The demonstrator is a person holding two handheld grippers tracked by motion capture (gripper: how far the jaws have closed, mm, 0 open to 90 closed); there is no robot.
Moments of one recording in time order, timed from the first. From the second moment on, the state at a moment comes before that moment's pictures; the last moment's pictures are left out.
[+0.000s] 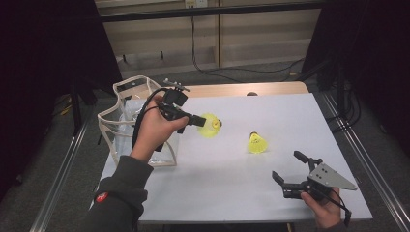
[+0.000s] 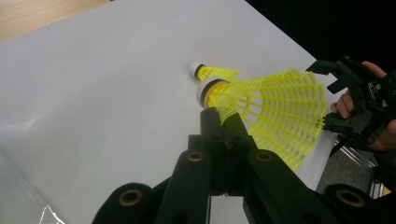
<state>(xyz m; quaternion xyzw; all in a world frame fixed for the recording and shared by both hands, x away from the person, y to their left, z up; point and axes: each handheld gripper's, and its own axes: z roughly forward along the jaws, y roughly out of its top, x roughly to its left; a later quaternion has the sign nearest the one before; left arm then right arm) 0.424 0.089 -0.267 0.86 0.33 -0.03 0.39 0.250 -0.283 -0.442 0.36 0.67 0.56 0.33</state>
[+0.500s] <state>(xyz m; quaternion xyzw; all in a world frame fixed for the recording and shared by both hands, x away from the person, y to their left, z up) 0.430 0.095 -0.253 0.85 0.35 -0.02 0.40 0.249 -0.283 -0.442 0.36 0.67 0.56 0.33</state>
